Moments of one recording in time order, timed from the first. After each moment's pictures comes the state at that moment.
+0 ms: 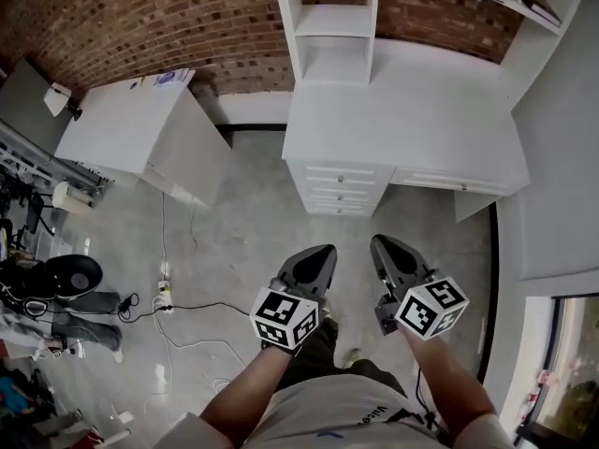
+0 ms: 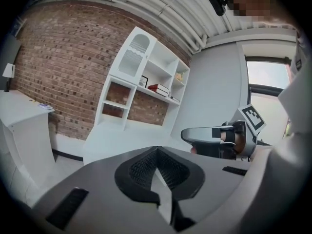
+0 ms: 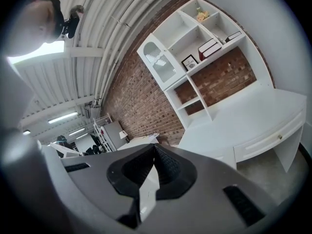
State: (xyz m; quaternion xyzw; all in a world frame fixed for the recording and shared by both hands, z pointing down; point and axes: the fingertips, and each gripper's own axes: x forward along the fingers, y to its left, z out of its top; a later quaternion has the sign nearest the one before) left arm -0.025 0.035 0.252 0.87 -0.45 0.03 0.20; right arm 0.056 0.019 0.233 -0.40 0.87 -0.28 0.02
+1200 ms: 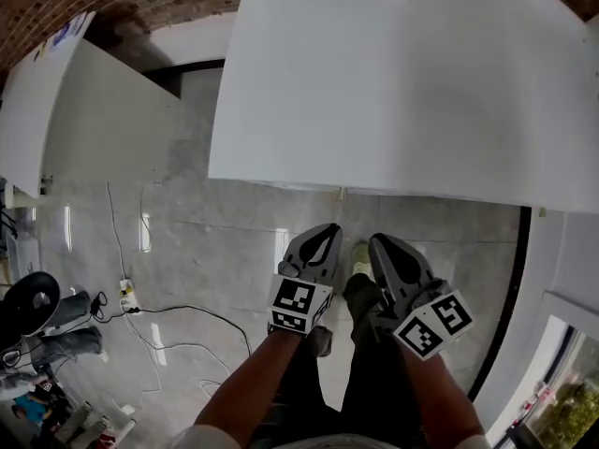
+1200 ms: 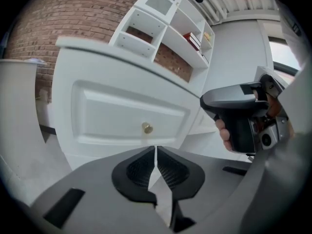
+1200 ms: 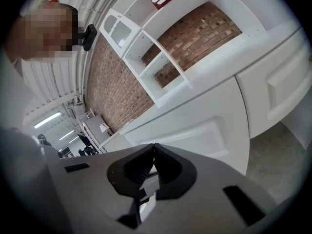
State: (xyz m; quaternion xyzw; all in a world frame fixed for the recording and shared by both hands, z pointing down) left arm -0.008 -0.231 0.672 0.85 -0.46 0.11 0.25; right arm 0.050 -0.225 0.583 -0.42 0.83 -0.35 0.01
